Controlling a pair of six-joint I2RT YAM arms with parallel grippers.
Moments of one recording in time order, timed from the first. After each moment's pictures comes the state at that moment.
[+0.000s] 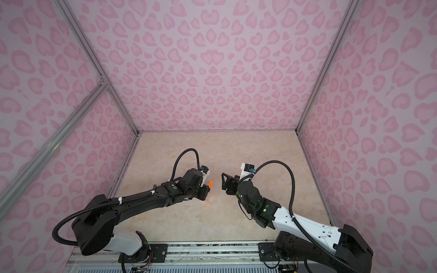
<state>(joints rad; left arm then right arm) -0.82 1.44 0.81 -0.22 0.00 -0.37 0.92 1.05 0.53 0.19 0.43 0.85</state>
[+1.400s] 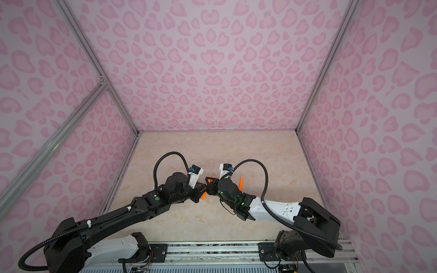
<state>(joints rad) -0.82 1.17 0.66 -0.06 0.11 -0.34 0.99 1.40 0.65 0.41 0.26 0.96</state>
